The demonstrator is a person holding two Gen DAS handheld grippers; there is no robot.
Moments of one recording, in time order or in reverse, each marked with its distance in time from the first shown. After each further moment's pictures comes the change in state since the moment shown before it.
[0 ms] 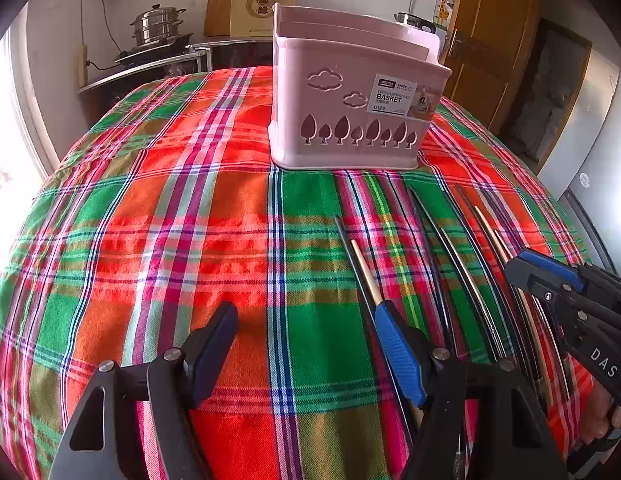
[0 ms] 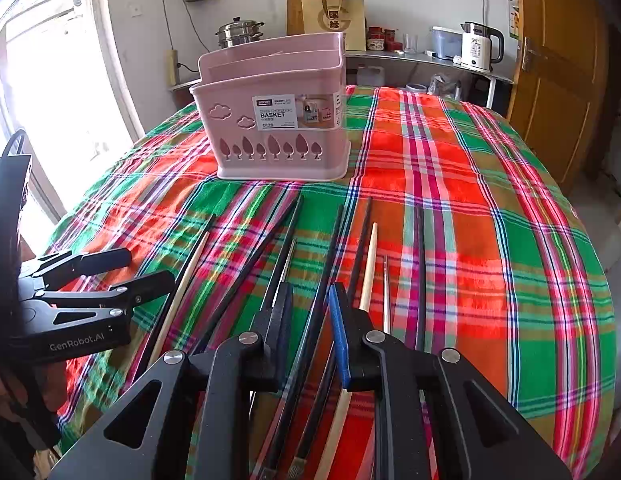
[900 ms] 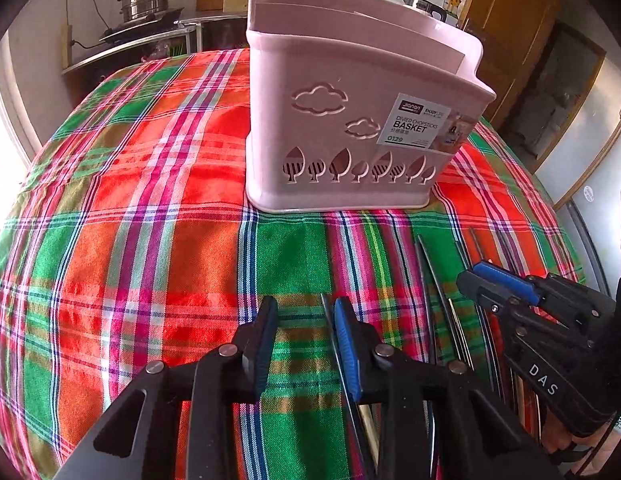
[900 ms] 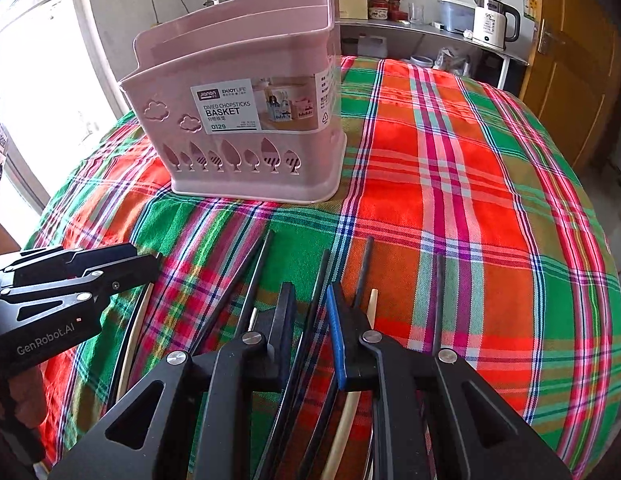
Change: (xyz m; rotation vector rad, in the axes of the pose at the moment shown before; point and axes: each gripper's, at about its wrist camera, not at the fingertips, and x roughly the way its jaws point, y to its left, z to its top) left arm 0.043 -0.004 0.061 -0.031 0.108 -0.028; right arm 0.059 -0.014 0.039 -0.008 0.119 -0.010
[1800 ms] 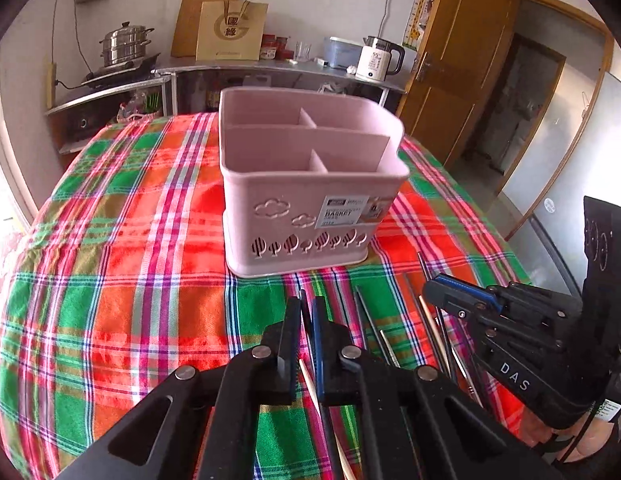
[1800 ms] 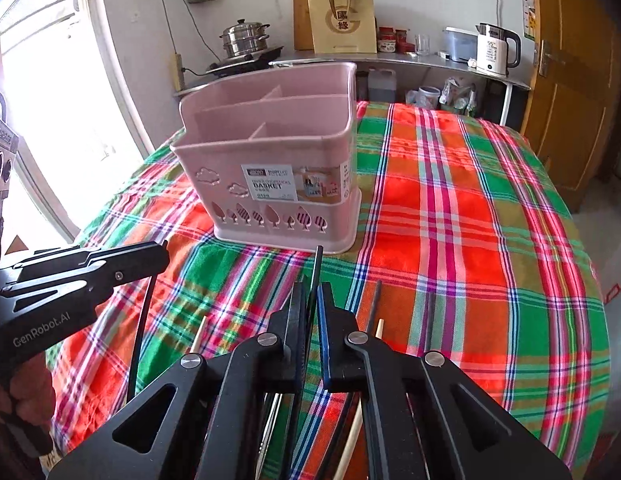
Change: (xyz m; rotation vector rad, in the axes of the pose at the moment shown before) left arm -0.079 -0.009 0.015 0.065 -0.166 -0.113; right arm -0.062 0.009 0.020 -0.004 -0.141 0.058
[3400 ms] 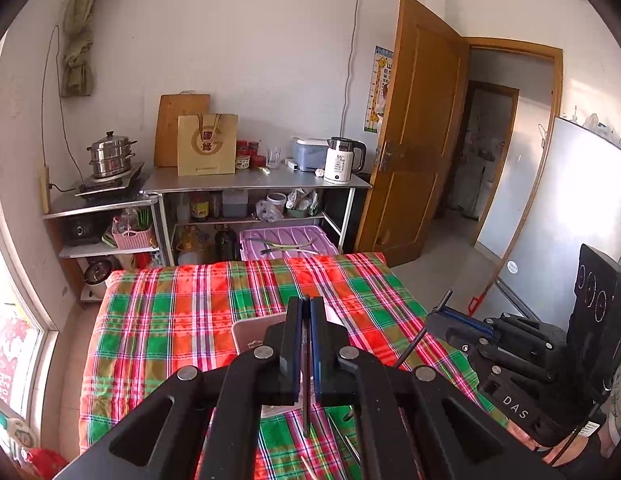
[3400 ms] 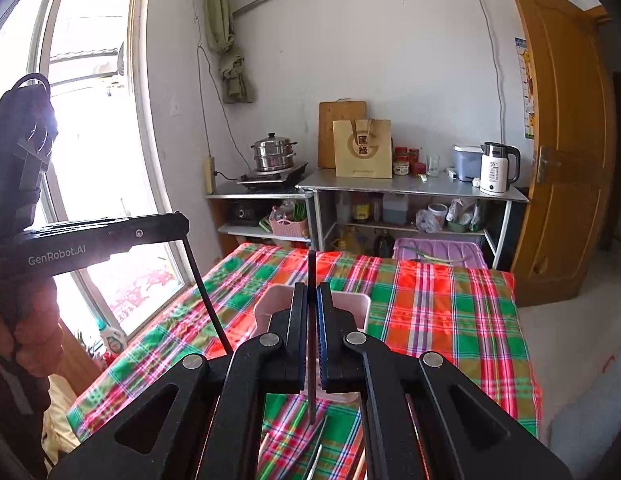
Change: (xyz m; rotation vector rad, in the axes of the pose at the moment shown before) left arm -0.152 -0.023 0.141 0.116 -0.281 -0.046; right arm -0.130 0.026 0.107 -0.055 -0.363 0.047
